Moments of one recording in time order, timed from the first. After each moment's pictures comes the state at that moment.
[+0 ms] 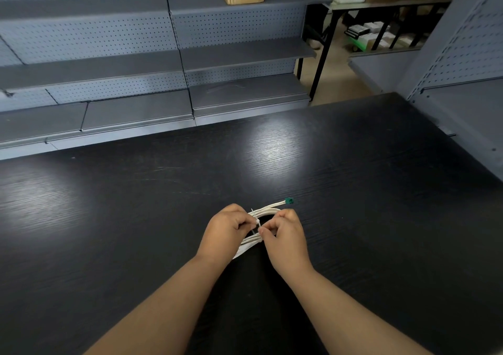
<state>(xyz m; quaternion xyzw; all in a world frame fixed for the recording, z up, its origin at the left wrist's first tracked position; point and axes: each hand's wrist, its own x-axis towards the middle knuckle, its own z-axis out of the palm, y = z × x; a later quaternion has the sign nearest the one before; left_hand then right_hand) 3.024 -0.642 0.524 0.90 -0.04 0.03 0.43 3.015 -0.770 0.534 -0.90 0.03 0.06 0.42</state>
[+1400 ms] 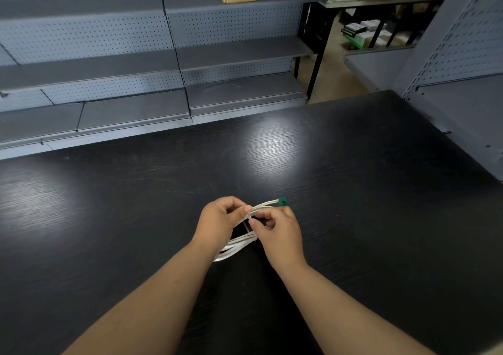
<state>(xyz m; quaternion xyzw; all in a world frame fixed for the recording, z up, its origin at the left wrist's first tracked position) 3.035 -0.646 0.541 0.78 0.11 -0.07 0.61 3.017 -0.771 0.537 -0.88 0.05 0.03 0.47</state>
